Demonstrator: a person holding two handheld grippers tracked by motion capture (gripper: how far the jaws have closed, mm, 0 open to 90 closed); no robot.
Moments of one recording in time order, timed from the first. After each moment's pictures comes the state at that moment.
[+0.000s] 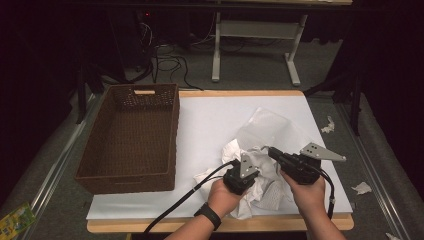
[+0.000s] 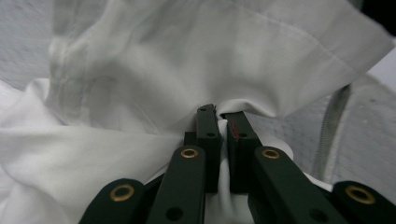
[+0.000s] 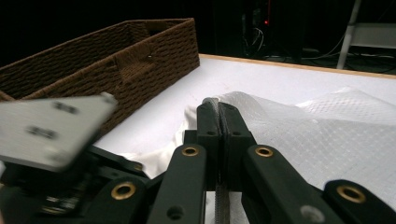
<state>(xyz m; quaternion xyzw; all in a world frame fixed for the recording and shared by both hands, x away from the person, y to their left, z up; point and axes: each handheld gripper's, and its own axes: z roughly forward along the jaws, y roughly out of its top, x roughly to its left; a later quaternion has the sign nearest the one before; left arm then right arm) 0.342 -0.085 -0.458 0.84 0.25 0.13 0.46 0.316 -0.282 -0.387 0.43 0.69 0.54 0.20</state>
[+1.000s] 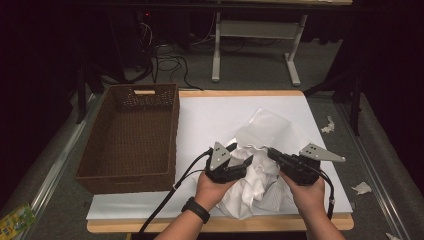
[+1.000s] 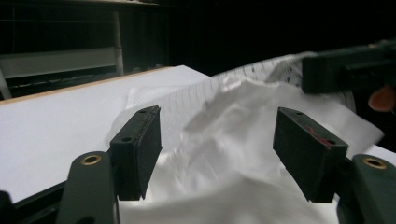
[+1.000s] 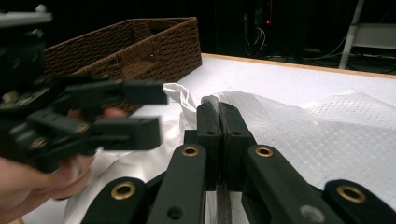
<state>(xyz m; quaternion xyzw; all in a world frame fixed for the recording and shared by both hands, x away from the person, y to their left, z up) 0.357 -0.034 -0.422 0.72 0.29 0.16 0.60 0.314 -0.280 -0.388 0.42 0.70 0.54 0.20</state>
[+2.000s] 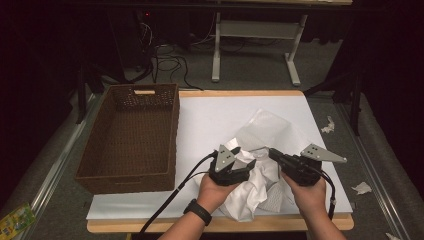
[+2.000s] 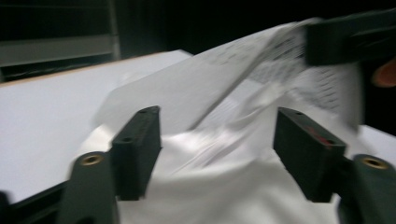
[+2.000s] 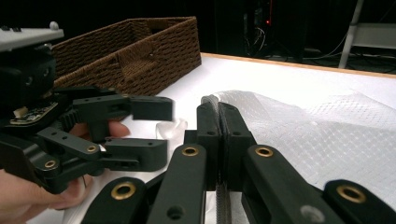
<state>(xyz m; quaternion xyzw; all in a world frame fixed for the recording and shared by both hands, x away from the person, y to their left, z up) 0.351 -0.033 -0.435 0.74 0.31 0.15 0.58 0.313 -0.283 -0.388 0.42 0.70 0.54 0.20</state>
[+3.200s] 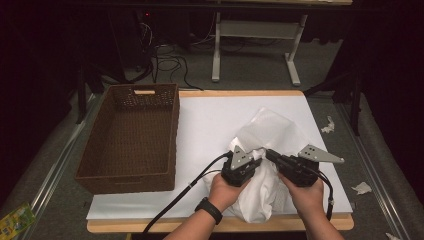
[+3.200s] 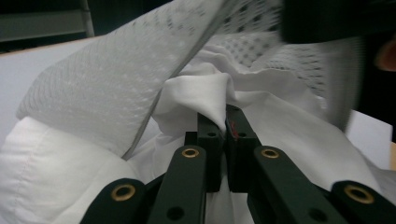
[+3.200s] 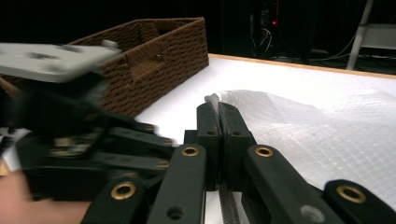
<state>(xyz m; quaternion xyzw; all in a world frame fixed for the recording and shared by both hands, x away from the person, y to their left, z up) 0.358 -0.077 -0.441 0.77 0.28 0.12 0.56 0.311 -0.277 -0.388 0.42 0.70 0.55 0.20</state>
